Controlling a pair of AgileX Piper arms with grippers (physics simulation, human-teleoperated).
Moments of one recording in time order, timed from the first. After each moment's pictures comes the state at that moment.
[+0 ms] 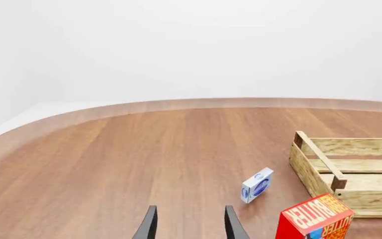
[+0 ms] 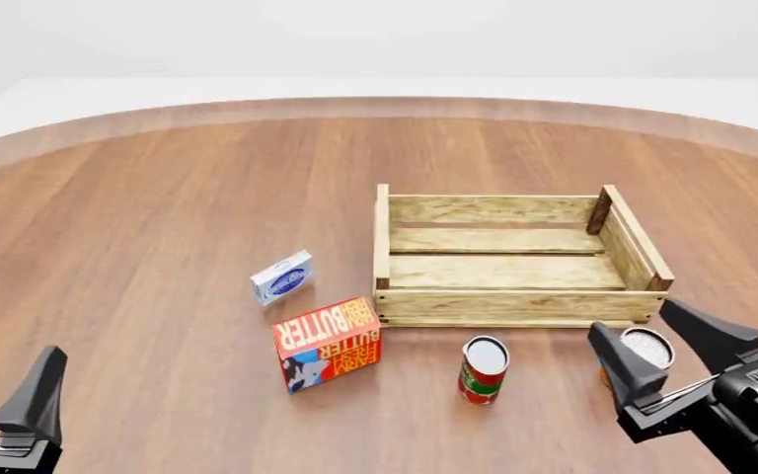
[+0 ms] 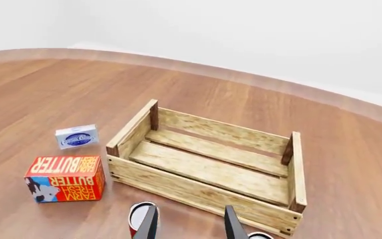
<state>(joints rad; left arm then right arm) 0.00 0.00 0.00 0.00 0.00 0.32 0.52 -0.11 -0.23 -0.06</state>
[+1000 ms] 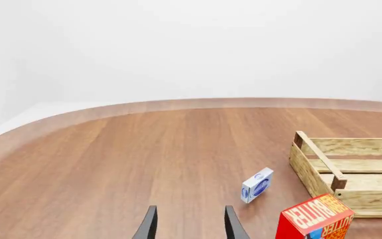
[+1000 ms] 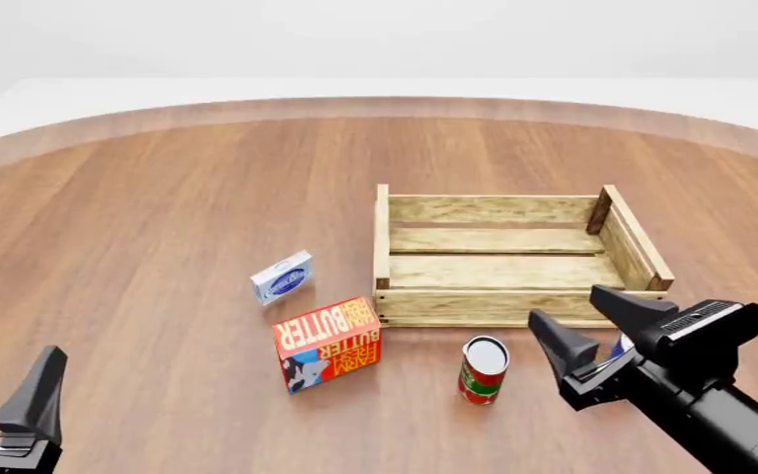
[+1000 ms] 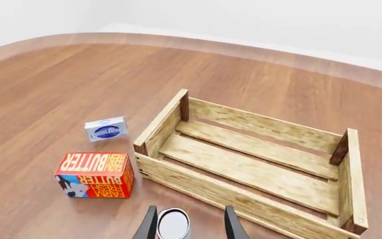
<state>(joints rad) 0.00 0.00 0.00 0.00 0.00 0.44 0.85 -0.19 -0.38 0.03</state>
